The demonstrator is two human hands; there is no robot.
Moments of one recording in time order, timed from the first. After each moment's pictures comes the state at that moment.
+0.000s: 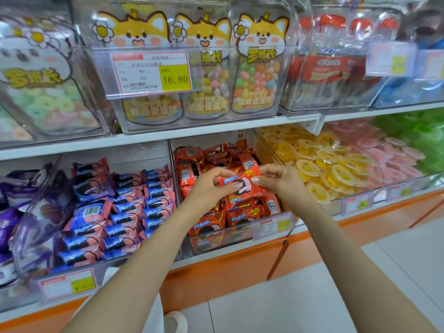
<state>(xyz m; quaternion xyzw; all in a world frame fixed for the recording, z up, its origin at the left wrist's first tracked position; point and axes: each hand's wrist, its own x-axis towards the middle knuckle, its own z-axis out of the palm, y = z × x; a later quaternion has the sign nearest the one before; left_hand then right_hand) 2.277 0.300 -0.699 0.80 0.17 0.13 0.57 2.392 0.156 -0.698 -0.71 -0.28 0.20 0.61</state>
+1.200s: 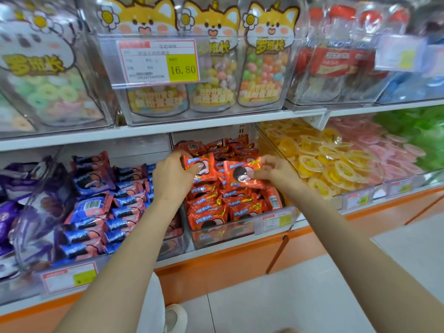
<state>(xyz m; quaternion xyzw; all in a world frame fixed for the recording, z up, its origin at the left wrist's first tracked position) 2.261 0.343 -0.696 0.85 0.34 0.28 0.28 2.409 0.176 -0.707 -0.77 -0.24 0.23 0.54</state>
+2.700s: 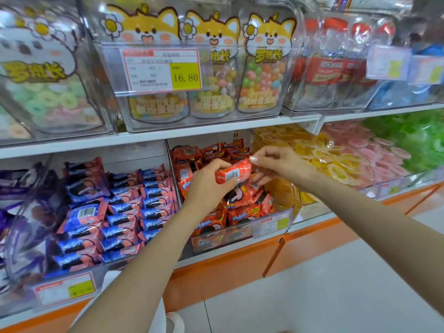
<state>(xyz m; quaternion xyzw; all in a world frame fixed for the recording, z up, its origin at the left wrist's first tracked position) 2.277 0.304 -0.698 0.86 0.13 0.24 0.42 2.410 0.168 -0.663 -0.77 -0.33 0.24 0.50</state>
